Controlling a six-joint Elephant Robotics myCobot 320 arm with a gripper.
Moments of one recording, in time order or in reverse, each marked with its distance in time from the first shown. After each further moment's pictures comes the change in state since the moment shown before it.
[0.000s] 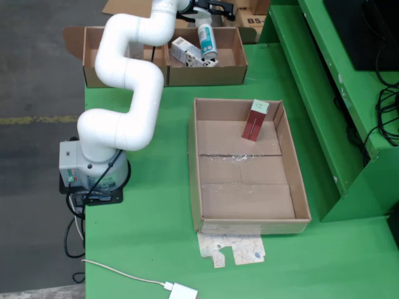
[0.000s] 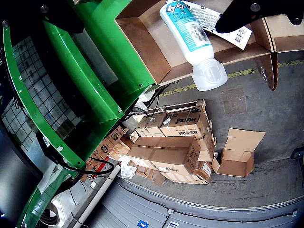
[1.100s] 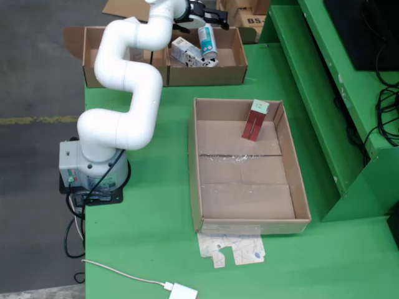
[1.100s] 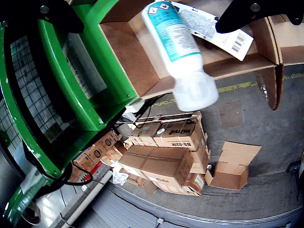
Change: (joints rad) arm 0.034 -0.087 0.002 0.000 0.000 0.000
